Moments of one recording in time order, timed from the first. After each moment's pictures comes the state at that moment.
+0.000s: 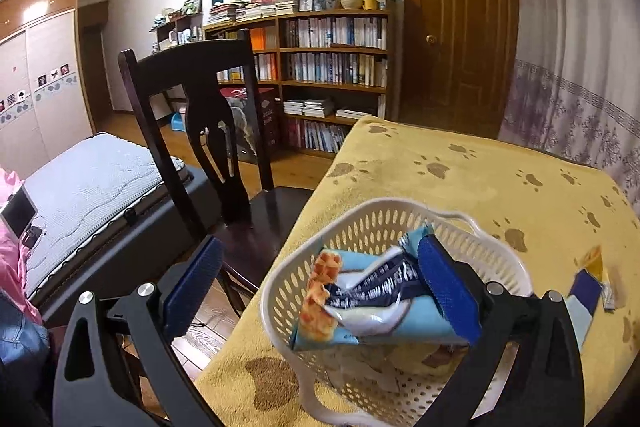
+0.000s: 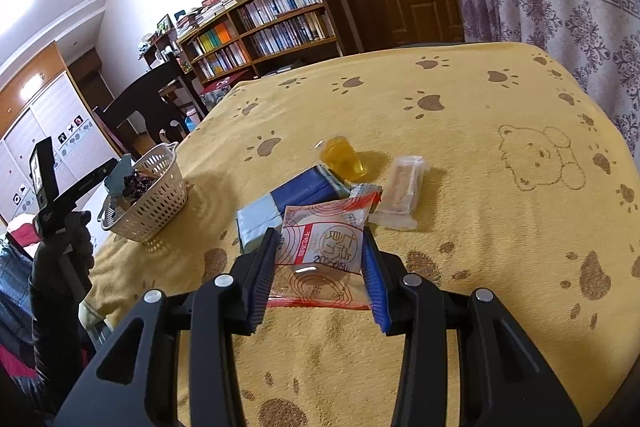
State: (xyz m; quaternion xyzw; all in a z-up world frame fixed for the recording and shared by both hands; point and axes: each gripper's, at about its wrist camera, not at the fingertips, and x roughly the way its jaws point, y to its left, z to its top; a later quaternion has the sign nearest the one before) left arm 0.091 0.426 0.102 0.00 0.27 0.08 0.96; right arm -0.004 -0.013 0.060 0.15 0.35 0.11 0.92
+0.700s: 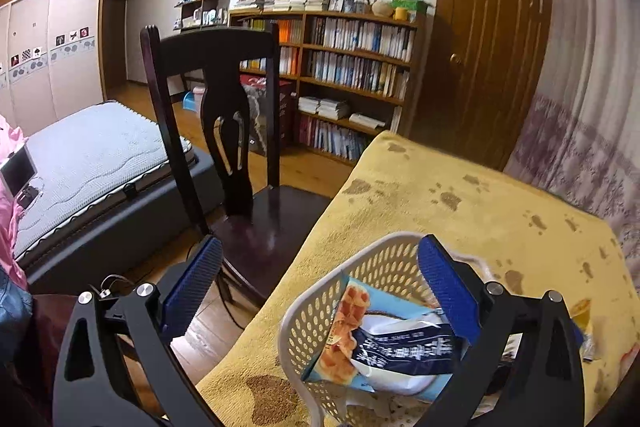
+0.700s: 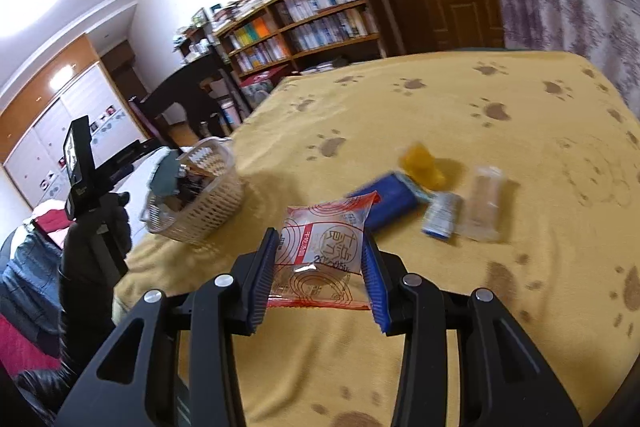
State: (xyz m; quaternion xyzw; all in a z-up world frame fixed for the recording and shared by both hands) left arm 0.102 0.449 0.116 -0.08 0.26 0.09 0.96; right arm 0.006 0.044 0.082 0.14 0.34 0.18 0.91
